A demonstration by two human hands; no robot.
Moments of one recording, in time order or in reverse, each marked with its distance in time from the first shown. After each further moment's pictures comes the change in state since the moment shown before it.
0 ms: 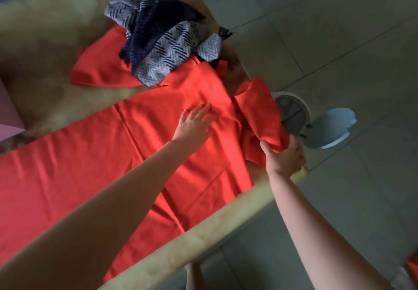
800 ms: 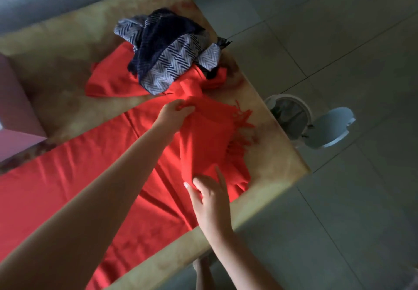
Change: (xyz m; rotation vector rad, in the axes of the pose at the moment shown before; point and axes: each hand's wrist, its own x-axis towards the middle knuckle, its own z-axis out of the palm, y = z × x) left_hand -0.025 -0.020 -0.075 -1.192 0.177 -0.503; right_hand -0.183 -0.038 -0.003 0.141 -0.278 -0.852
